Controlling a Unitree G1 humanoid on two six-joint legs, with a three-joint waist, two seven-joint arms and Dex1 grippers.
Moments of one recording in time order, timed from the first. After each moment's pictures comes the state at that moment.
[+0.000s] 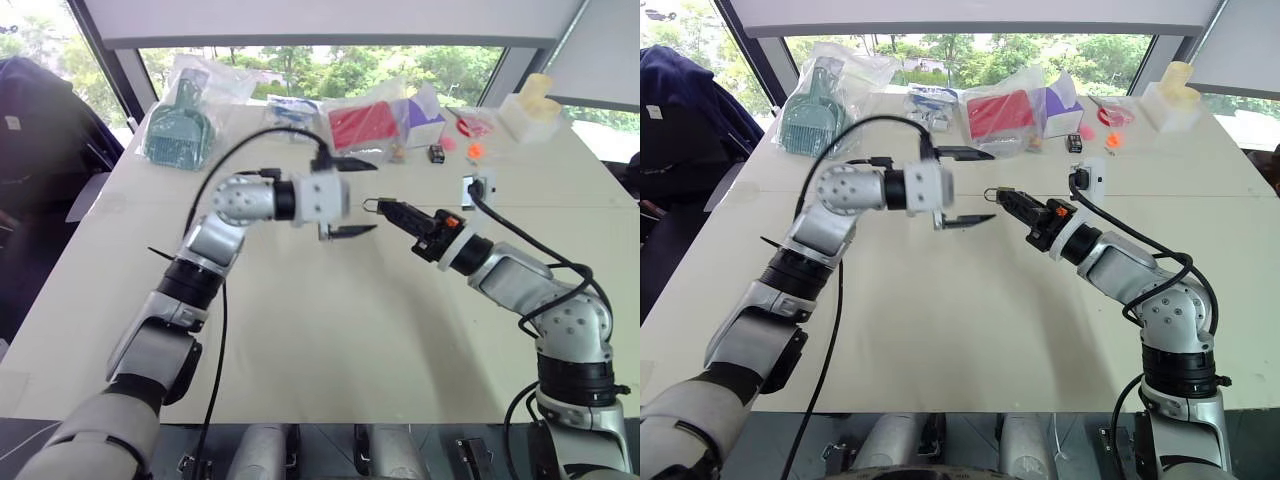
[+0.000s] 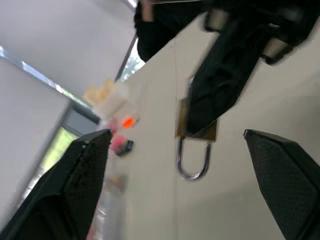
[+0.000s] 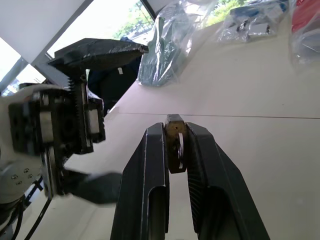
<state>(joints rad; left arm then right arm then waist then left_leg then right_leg) -0.93 0.38 -0.23 0.33 -0.12 -0.09 -1.01 -0.41 -0.50 -0.19 -0.28 1.27 0.86 0.12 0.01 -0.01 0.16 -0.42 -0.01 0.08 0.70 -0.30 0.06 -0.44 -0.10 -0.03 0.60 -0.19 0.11</state>
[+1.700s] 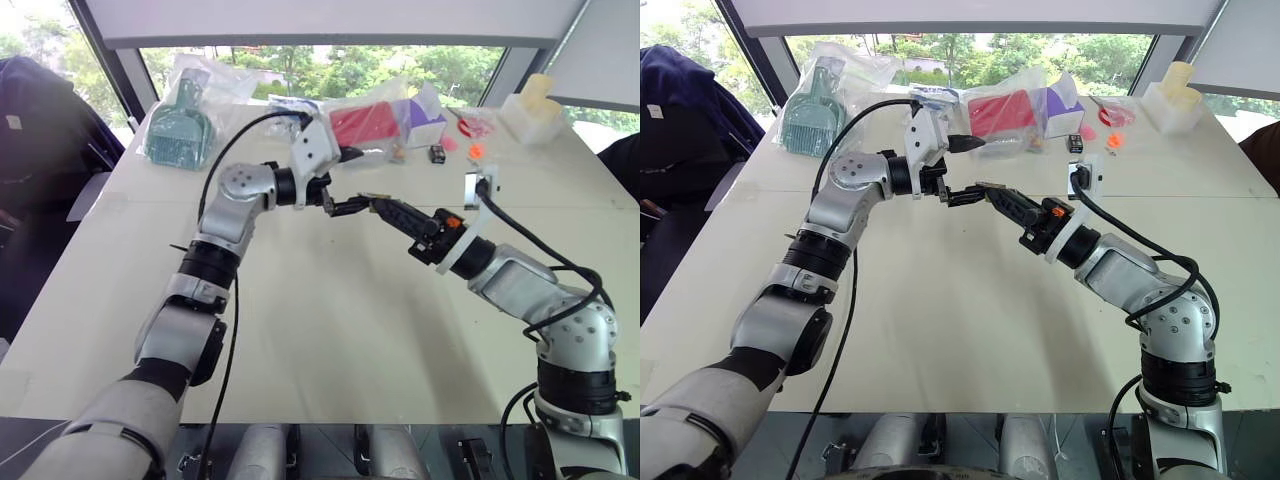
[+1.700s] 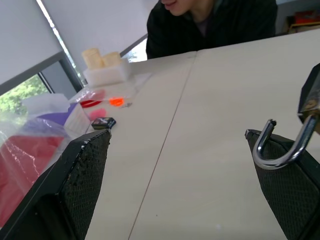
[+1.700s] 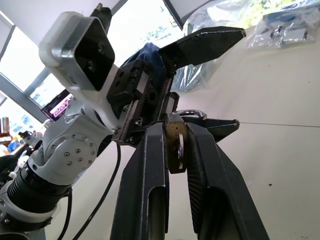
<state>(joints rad) -1.04 0.23 -0.15 0.63 -0.14 -0.04 -0.98 -0.39 -0.48 -0.19 -0.38 1.38 0.89 0.08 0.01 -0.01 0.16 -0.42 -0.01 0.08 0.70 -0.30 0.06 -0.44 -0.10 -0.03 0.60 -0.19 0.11</state>
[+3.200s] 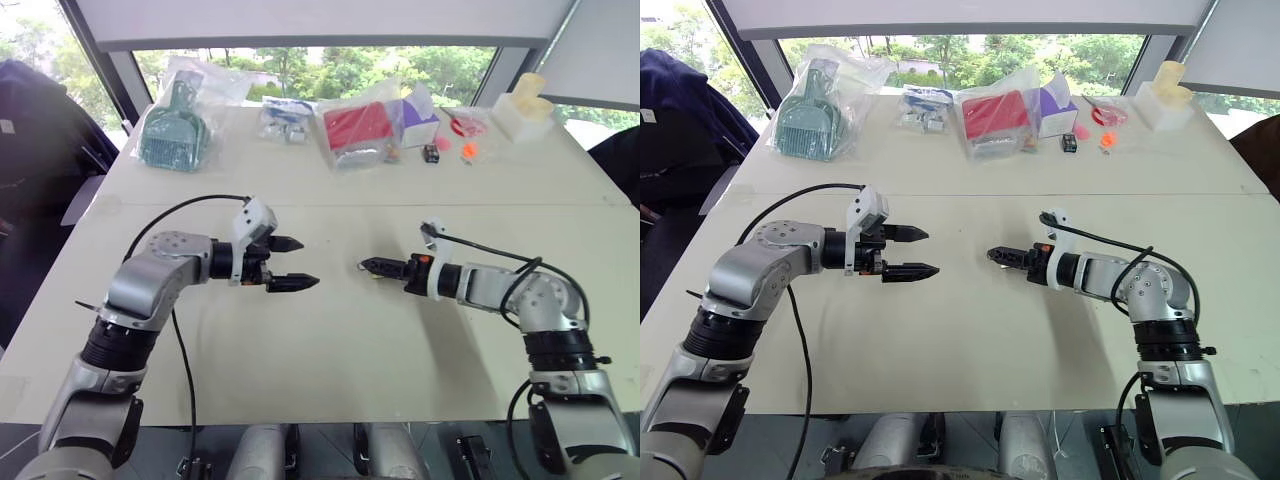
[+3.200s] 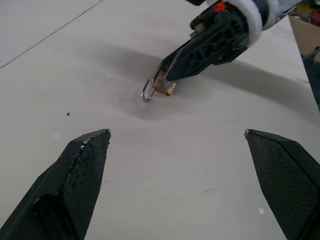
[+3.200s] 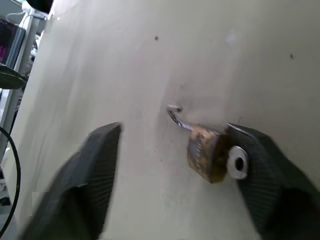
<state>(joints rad) -0.56 0.58 -0.13 -0.12 -0.44 0.76 -1.05 -0.49 -0.60 -0.05 0.08 1.04 1.13 0.34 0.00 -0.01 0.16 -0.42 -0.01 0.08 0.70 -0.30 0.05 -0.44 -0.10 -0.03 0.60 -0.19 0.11</state>
